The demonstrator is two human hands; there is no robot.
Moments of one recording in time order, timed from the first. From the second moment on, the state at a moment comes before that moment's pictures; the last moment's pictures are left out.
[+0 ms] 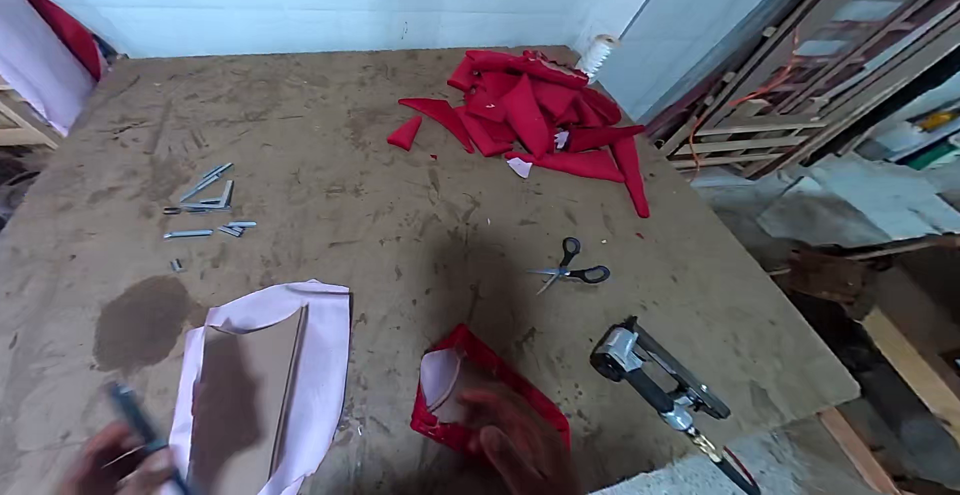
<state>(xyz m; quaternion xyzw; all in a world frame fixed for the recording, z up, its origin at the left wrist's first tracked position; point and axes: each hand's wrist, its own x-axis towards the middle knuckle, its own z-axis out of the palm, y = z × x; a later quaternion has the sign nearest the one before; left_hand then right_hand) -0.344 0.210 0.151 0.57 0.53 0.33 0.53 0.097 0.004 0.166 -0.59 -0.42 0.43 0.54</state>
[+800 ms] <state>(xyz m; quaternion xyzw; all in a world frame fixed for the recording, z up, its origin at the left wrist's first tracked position) 0.186 0.353 0.003 0.57 0.28 0.52 0.58 0.326 0.228 -0.054 -0.18 -0.29 0.70 0.63</state>
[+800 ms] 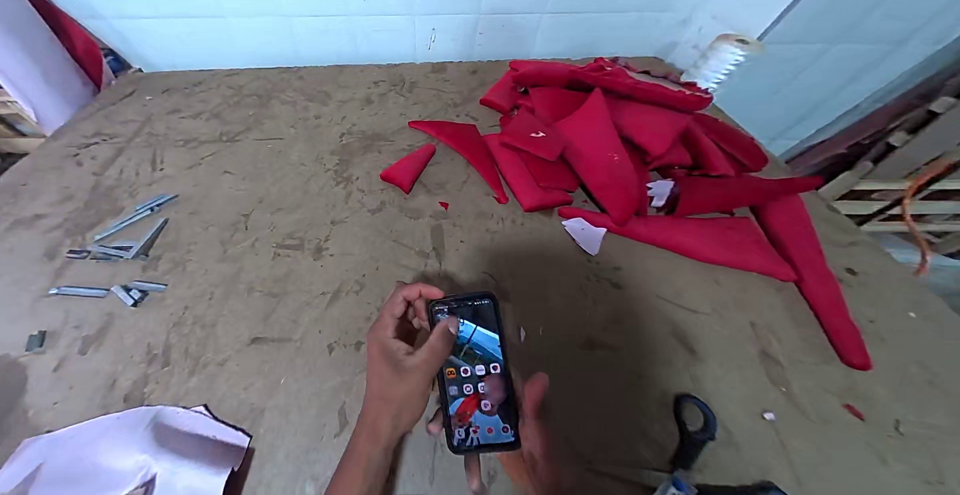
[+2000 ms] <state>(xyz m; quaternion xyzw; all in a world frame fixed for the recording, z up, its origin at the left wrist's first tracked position) 0.170 0.355 -0.036 0.57 0.09 0.54 0.62 0.305 0.271 -0.042 -0.44 -0.29 0.51 0.68</state>
